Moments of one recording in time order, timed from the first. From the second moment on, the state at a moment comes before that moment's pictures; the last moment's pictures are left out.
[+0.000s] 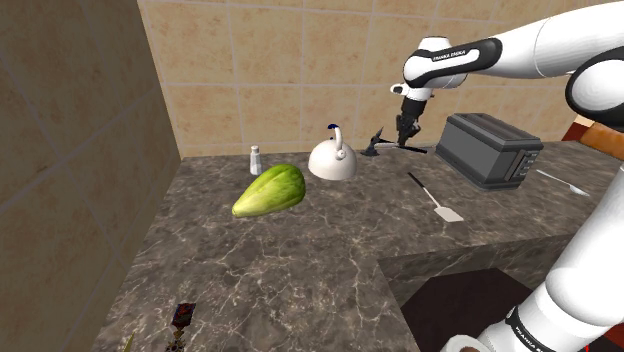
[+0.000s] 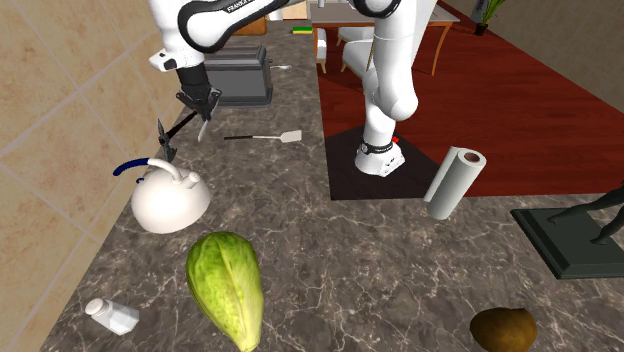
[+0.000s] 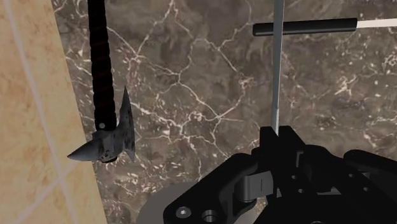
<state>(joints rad) -0.22 0.15 -0.14 -1.78 0.08 1.93 -1.48</state>
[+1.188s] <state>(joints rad) -0.22 0.22 -0.13 -1.93 0.10 2.16 -1.50</state>
